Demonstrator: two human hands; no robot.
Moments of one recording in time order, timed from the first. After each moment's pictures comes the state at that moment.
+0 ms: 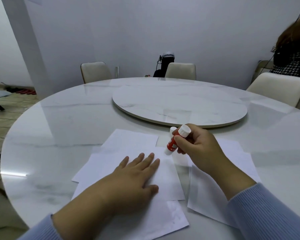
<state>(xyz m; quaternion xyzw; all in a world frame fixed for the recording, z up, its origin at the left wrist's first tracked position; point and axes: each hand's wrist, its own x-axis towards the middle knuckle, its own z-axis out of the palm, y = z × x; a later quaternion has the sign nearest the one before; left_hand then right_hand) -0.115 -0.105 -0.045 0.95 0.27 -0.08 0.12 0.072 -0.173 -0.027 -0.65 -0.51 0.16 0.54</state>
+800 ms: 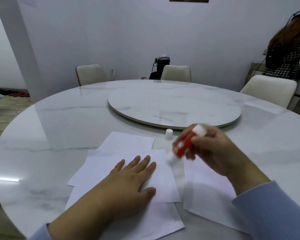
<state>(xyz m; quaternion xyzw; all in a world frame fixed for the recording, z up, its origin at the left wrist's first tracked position) -0.116 -0.106 -0.052 0.95 0.28 -0.03 0.12 0.090 -0.195 -0.002 -0.42 -0.54 0.41 0.60</state>
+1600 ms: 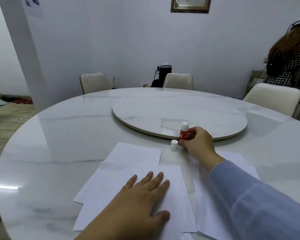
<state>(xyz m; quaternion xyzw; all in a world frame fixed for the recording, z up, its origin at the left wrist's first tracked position) -0.115 -0.110 -0.043 0.96 0.24 -0.03 0.14 0.119 -0.096 -0.033 -0.78 -0.34 0.09 0.51</state>
